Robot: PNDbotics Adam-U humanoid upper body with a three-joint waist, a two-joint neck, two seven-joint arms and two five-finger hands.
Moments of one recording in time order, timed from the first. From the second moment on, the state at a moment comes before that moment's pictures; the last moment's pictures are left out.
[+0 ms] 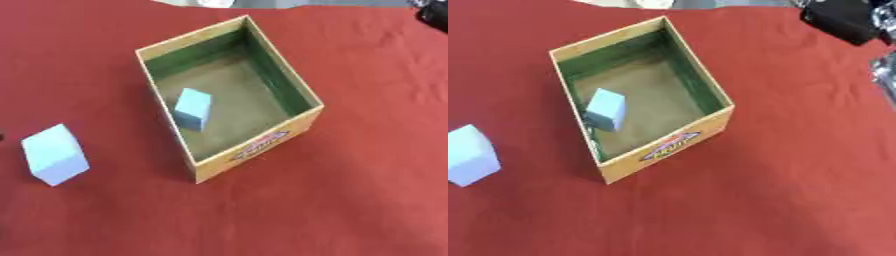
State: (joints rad) left arm -0.13 1.08 -0.12 -1.99 -0.61 -0.11 -0.24; right arm -0.41 -0.87 -0.02 -1.98 0.10 0.08 -0.17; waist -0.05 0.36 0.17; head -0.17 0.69
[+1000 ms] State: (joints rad) left arm -0.22 1.07 -0.19 -1.99 -0.60 0.19 -0.46; right arm -0.40 -0.86 -0.01 -1.98 0.08 0.10 -0.17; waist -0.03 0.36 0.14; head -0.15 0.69
